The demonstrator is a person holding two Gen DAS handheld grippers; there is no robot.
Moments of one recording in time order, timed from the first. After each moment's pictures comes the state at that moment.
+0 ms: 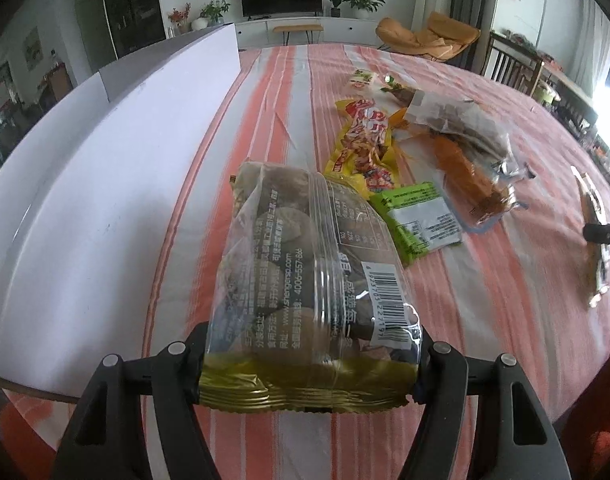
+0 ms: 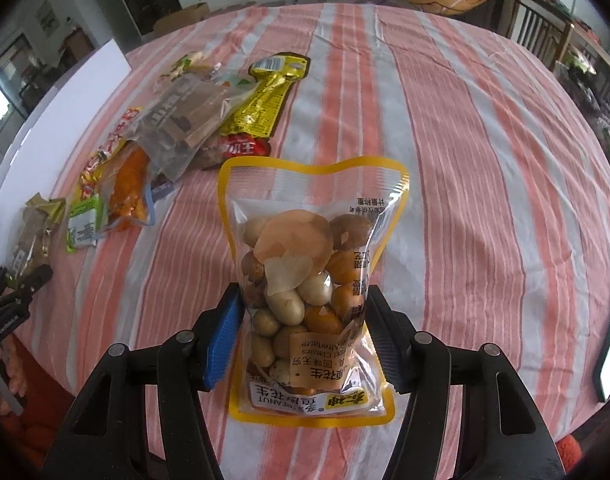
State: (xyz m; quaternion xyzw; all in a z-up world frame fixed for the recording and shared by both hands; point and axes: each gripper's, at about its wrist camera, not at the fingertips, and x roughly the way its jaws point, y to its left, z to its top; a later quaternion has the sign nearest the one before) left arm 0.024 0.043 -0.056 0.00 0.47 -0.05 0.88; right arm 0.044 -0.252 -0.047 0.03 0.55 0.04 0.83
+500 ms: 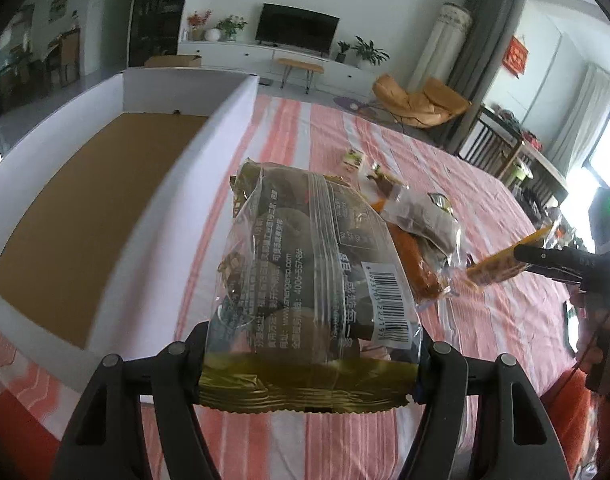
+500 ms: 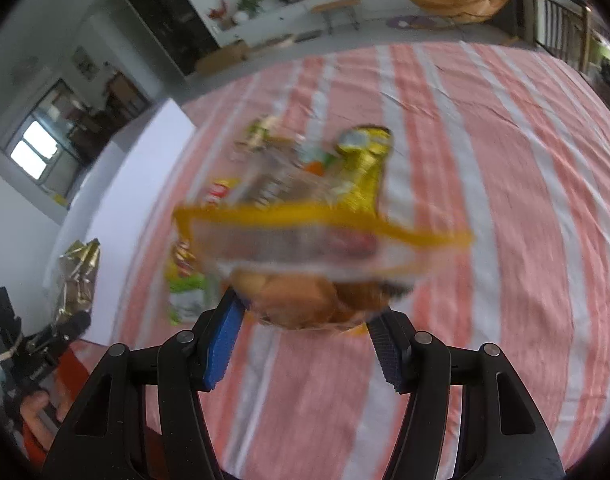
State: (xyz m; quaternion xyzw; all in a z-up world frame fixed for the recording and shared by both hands) left arm 0.008 0.094 0.016 -0.12 0.41 -0.08 0.90; right arm 0.085 -0.212 0.011 0.13 0.50 0.12 0.85
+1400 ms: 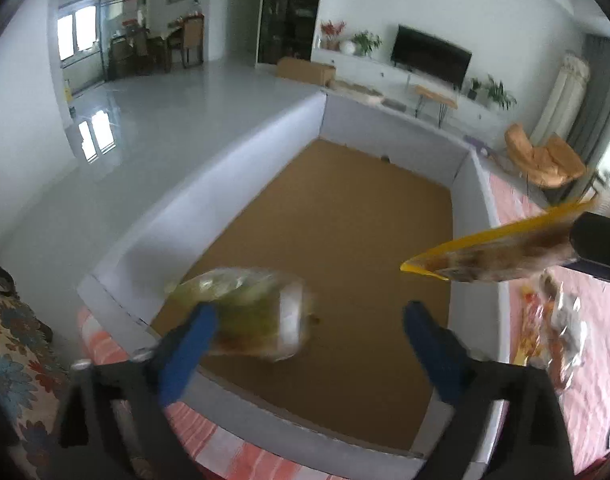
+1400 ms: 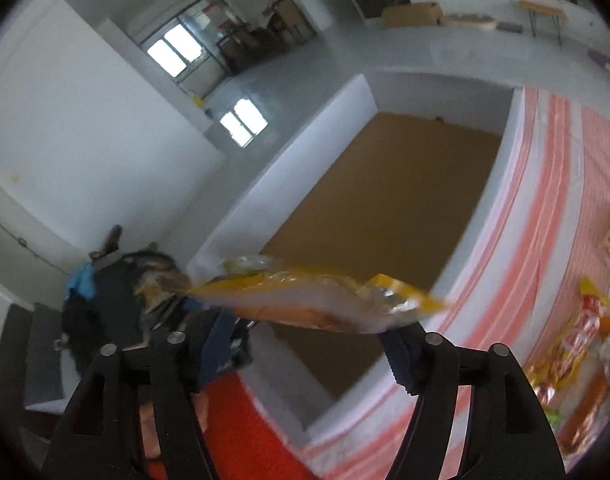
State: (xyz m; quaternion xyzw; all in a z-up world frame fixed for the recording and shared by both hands) left arm 0.014 0.301 0.039 -0.15 0.39 0.15 0.90; right arm 0.159 0.165 0.067 0.06 0.50 0.40 0.76
